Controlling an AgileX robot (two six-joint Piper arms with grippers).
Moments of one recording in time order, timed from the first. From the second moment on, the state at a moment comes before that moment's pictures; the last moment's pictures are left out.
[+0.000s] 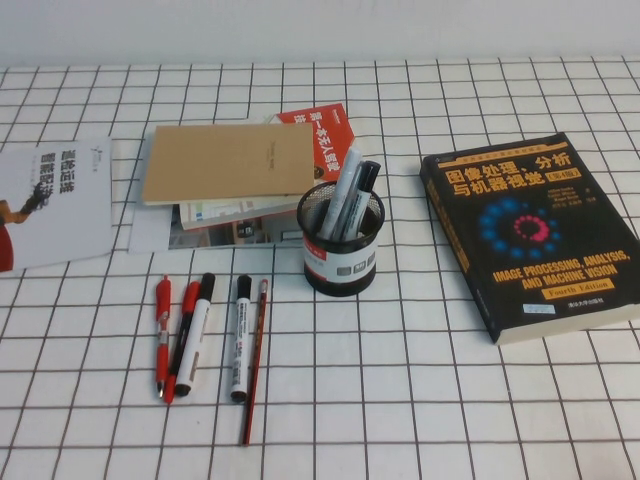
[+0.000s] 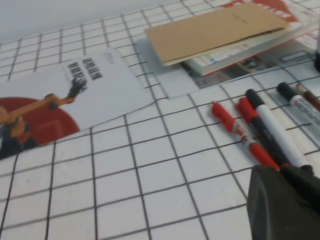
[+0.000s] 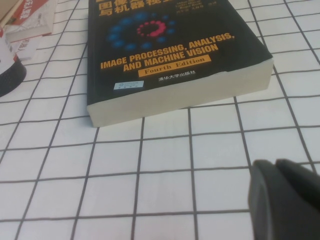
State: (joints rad) right arm 0.12 0.06 0.03 0.07 0.35 0.13; left arm -0.22 0.01 -0.08 0.05 0.42 0.12
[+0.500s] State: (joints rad) right arm 0.12 0.06 0.03 0.07 0.35 0.13; left arm -0.02 -0.01 0.02 -0.10 0.39 0.13
